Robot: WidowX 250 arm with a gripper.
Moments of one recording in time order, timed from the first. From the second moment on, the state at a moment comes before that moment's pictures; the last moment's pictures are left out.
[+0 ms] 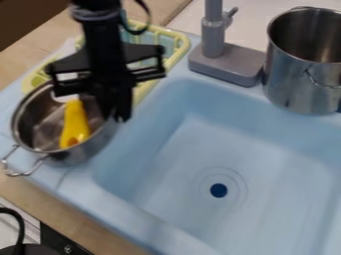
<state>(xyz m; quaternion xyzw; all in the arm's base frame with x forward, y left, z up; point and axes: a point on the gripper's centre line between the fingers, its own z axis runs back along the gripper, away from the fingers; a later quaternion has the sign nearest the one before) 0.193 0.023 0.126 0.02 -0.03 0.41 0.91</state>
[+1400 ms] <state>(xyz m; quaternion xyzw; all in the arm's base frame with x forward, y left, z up) 0.235 -0.064 0.115 0.01 -0.04 0.52 0.85</state>
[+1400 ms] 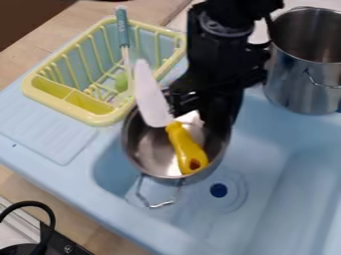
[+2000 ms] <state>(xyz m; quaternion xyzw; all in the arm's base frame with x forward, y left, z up) 0.252 -0.083 0.097 -0.05 -0.04 0.57 0.82</state>
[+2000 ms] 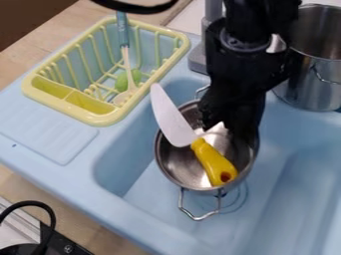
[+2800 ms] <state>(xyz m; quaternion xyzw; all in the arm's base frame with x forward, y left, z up) 0.246 -0.072 0.078 -0.07 -0.06 0.63 0.77</state>
